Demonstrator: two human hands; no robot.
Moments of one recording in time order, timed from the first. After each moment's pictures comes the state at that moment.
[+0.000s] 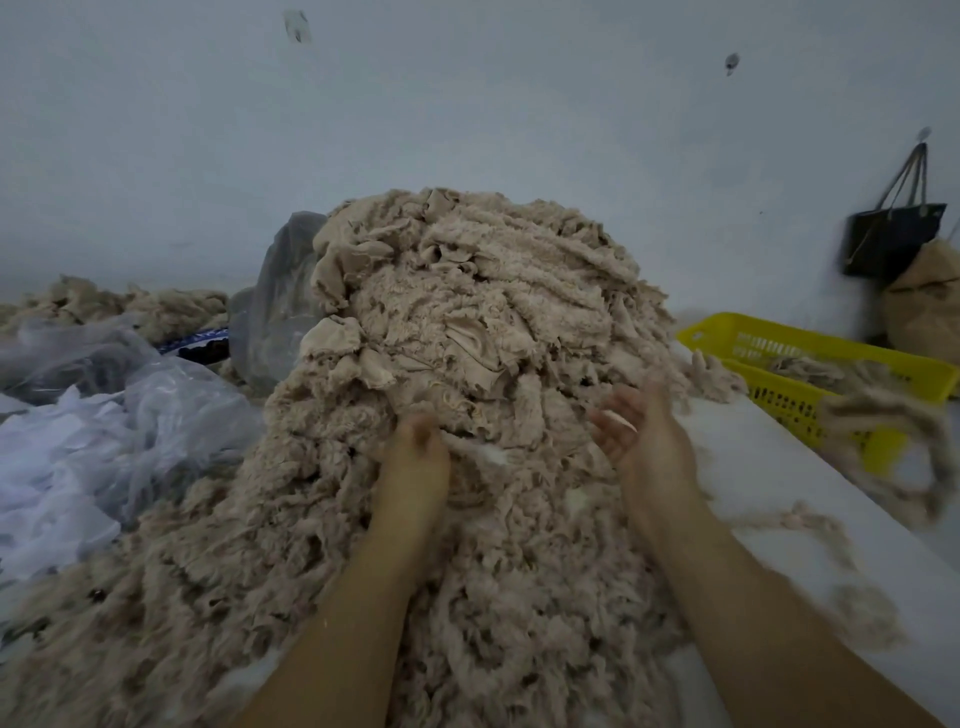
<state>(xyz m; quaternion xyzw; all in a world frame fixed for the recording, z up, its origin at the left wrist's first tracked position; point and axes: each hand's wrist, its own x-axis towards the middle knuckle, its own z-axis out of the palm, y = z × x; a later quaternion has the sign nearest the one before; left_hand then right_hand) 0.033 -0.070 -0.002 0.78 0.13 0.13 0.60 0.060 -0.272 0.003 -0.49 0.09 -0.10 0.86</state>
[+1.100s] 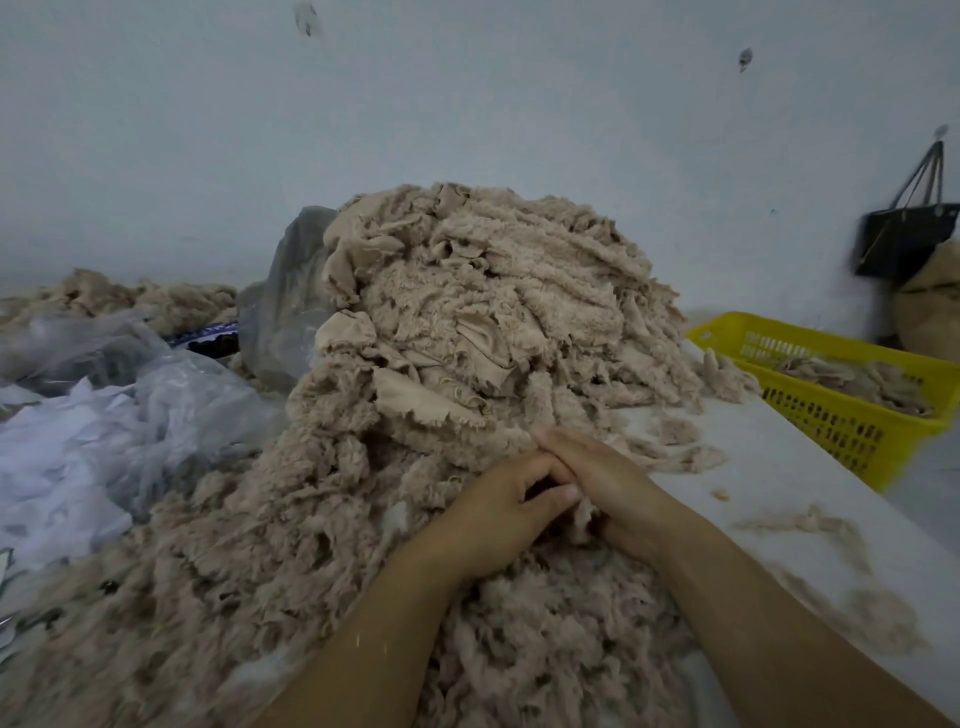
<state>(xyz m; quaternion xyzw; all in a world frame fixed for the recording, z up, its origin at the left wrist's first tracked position) 0.012 -0.098 -0.001 0.84 -0.25 0.00 0.49 0.042 -0.244 0.002 -0.68 -0.07 0.14 0.72</state>
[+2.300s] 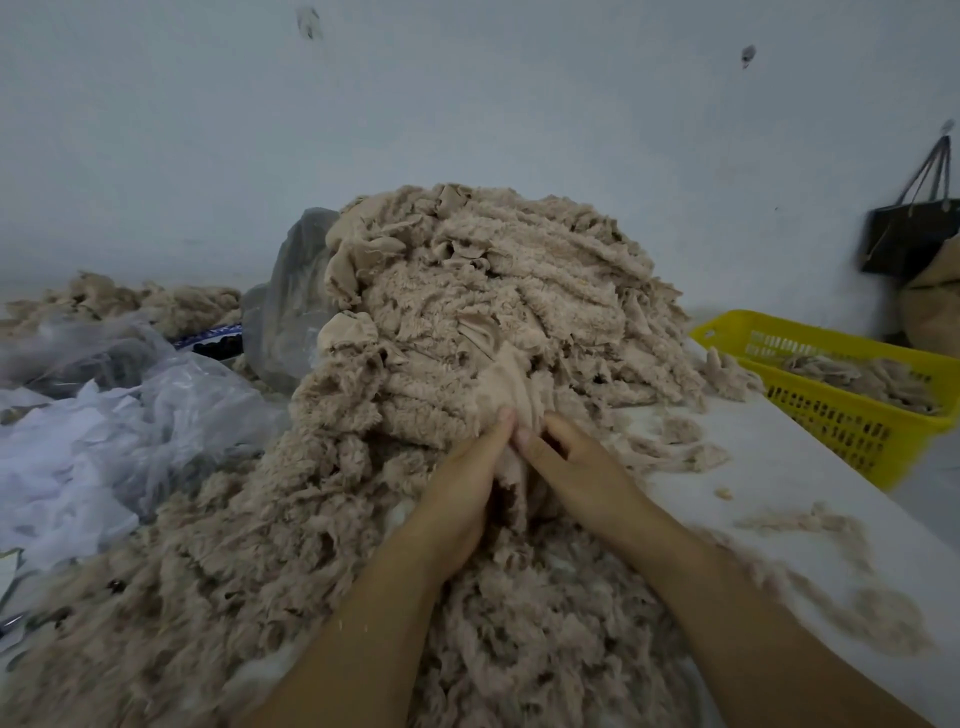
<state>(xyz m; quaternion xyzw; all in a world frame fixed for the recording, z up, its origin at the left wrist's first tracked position) 0.017 -0.092 0.005 0.62 -0.05 -0.03 0.78 0.030 -0.230 0.007 -0.78 -0.23 -0.04 0.58</state>
